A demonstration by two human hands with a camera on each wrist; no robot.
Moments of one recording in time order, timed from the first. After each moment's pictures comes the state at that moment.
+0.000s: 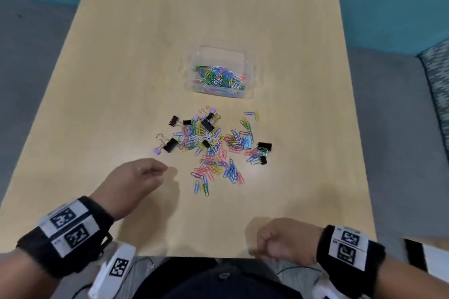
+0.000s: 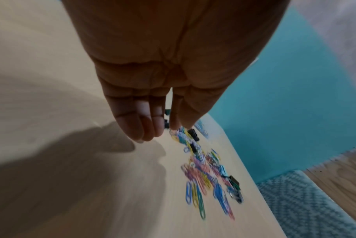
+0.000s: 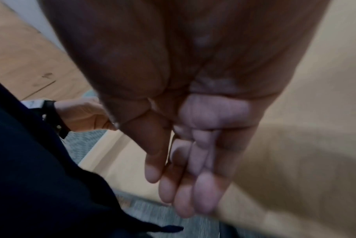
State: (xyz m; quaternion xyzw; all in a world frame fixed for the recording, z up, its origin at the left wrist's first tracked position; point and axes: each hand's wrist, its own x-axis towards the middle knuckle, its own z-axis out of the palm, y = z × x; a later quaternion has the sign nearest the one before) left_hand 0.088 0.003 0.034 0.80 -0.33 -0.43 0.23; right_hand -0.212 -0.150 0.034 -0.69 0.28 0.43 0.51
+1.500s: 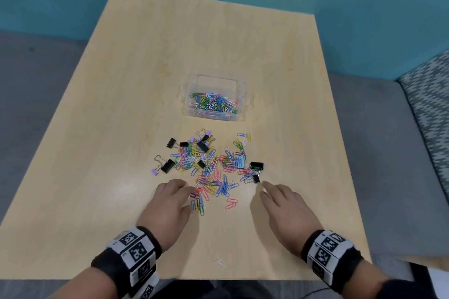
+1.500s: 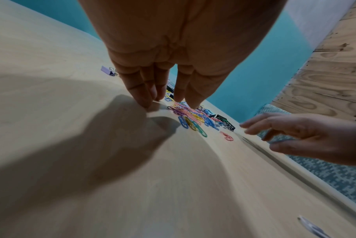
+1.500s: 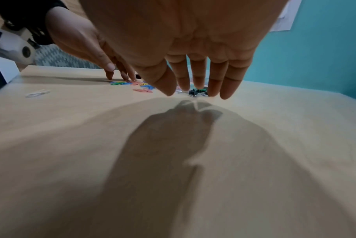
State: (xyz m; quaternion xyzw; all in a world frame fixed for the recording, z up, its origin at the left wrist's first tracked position) left_hand 0.027 -0.011 -0.015 0.80 -0.52 -0.25 0.16; right_hand -0.223 -0.185 0.009 -0.96 0.23 0.14 0.06
